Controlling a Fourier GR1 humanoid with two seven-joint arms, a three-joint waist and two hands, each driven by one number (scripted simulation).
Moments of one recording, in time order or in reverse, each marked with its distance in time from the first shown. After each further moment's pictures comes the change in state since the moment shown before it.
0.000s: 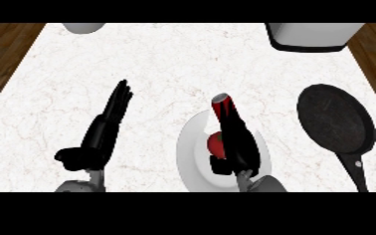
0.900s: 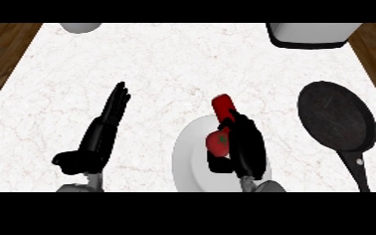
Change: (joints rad) left arm 0.024 -0.008 0.011 -0.017 -0.017 -0.007 -0.002; right arm 0.036 -0.008 0.007 -0.035 0.252 -0.145 0.036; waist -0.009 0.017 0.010
